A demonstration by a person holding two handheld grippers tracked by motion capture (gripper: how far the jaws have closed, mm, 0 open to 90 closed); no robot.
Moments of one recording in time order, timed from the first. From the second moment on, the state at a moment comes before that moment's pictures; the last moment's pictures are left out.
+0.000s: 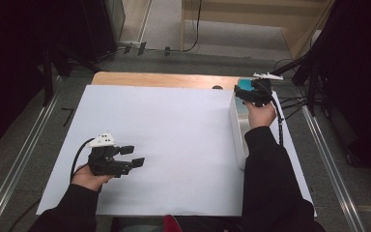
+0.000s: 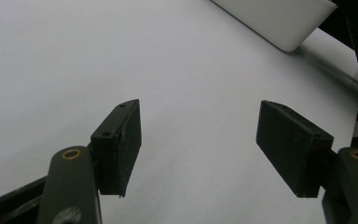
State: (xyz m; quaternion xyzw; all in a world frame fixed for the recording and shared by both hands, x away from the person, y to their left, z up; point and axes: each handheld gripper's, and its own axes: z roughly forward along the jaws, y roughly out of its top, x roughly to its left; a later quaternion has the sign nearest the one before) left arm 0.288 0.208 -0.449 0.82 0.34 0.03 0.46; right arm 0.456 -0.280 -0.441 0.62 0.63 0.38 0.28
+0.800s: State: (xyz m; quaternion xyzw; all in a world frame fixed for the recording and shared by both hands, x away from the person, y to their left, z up) left arm 0.288 0.207 -0.449 0.82 0.34 0.02 0.46; right arm 0.459 -0.278 -0.445 0.63 0.64 0.36 0.26
